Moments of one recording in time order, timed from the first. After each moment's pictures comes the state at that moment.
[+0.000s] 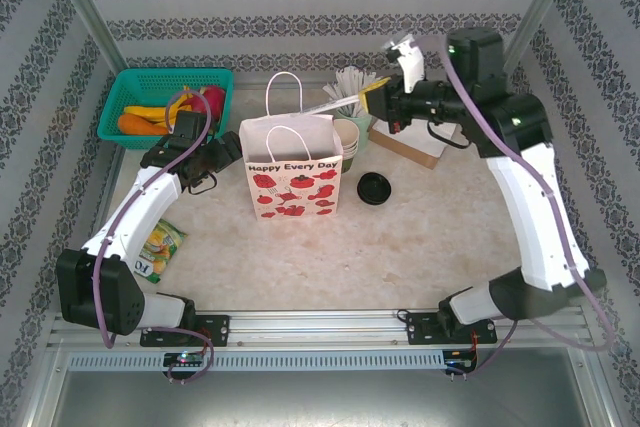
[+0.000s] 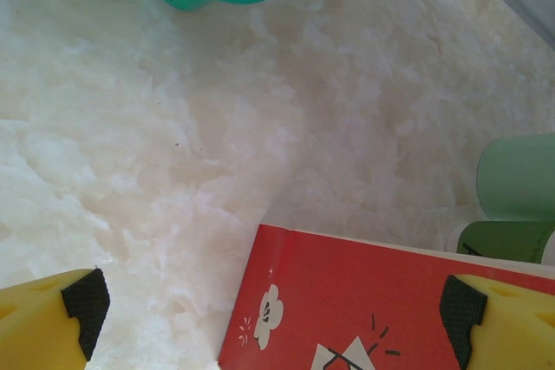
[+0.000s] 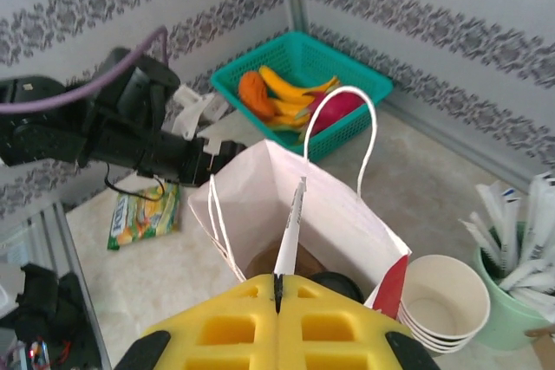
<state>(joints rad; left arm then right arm) -0.15 1.36 1.14 -0.68 0.01 -0.74 0.39 1.47 2.03 -1.05 -0.59 -0.07</state>
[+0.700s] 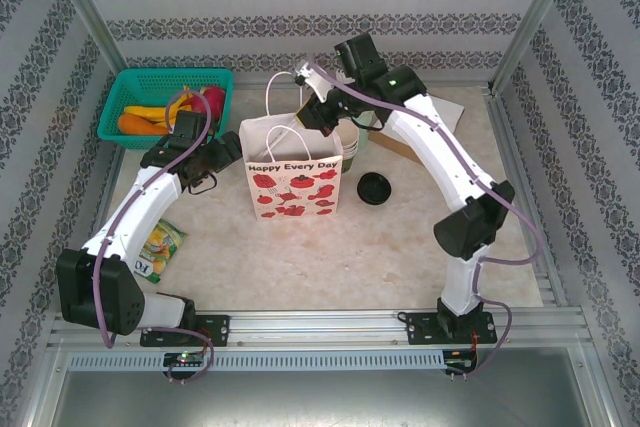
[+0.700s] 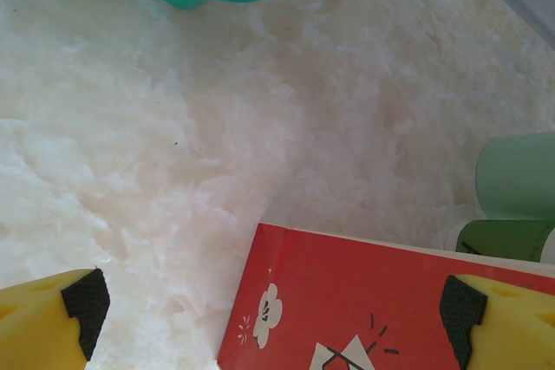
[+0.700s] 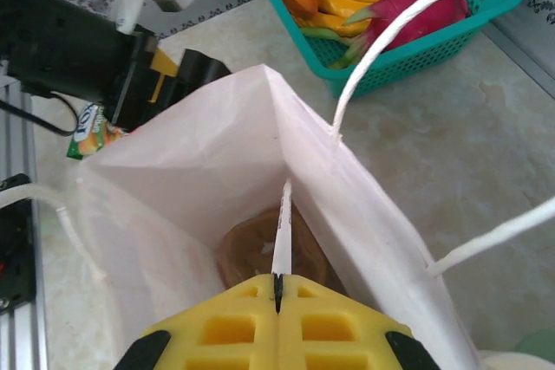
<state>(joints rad) -0.15 1.36 1.14 -0.68 0.01 -0.74 0.55 1.94 2.18 -1.03 -0.58 -0.30</state>
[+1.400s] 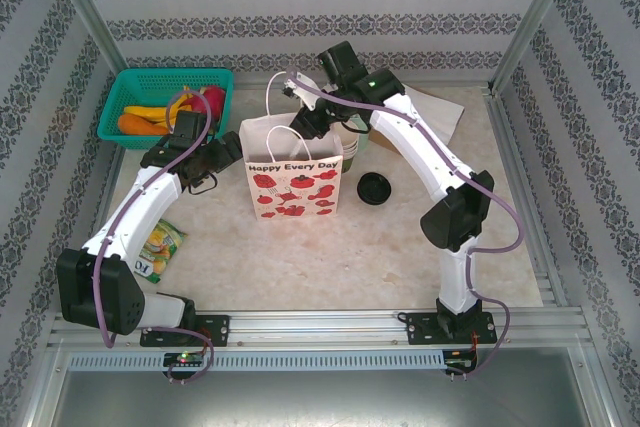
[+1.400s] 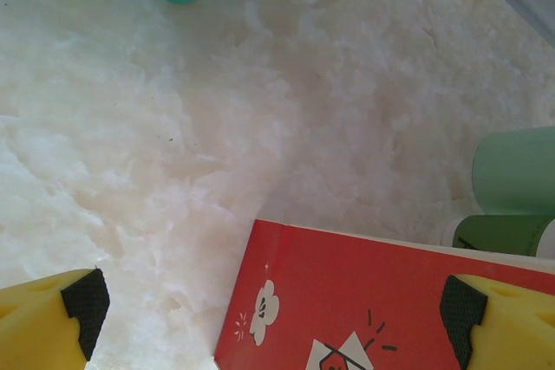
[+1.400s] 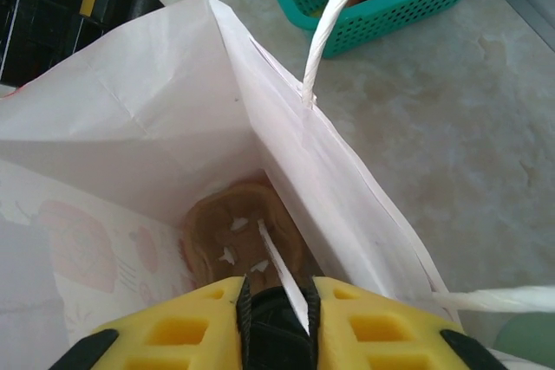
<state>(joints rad) -0.15 1.36 1.14 -0.68 0.02 -0.74 0.57 2.02 2.21 -1.07 -0.48 -0.34</state>
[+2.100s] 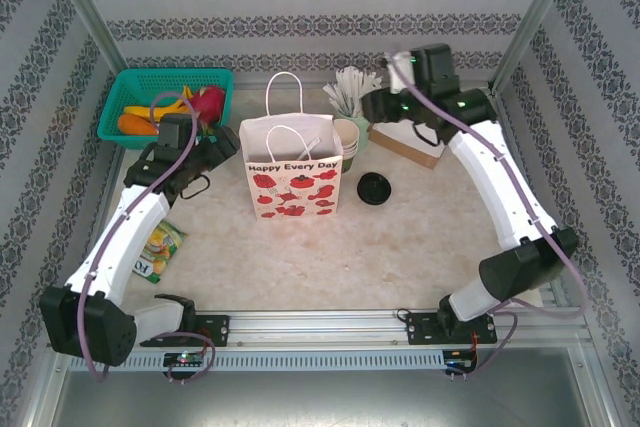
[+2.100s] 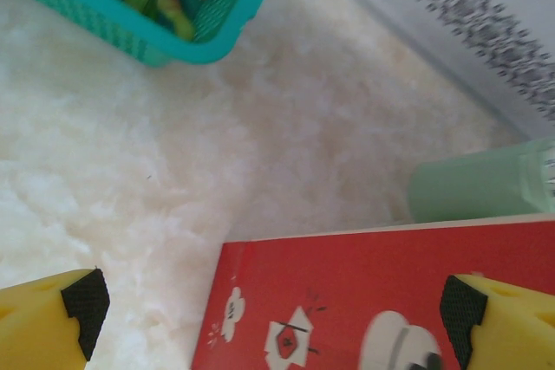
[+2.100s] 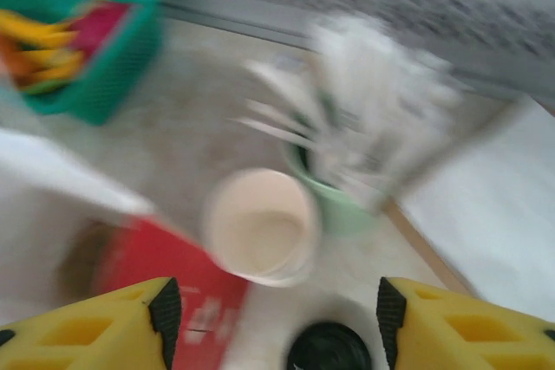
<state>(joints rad) -0.15 1.18 1.10 -0.62 0.01 -0.73 0.27 1.53 1.69 -0.86 -0.16 0.11</state>
